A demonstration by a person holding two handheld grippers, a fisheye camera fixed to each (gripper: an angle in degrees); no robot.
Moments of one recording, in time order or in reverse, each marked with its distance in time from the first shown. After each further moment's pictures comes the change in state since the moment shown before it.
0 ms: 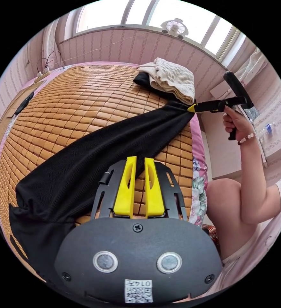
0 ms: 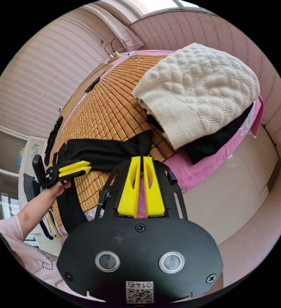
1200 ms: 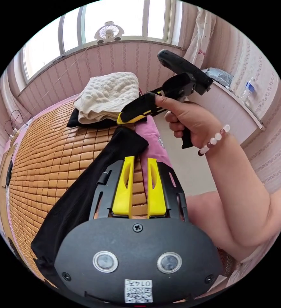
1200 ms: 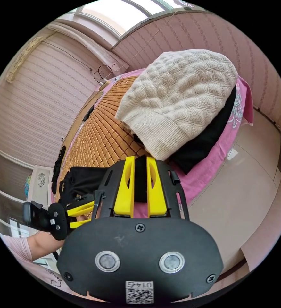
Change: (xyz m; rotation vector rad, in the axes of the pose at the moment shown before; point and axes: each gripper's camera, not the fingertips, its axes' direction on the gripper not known) left arm 0.239 -0.101 0.015 0.080 -0.056 0.358; right arm 0.045 -0.055 -0.026 0.196 -0.062 0.198
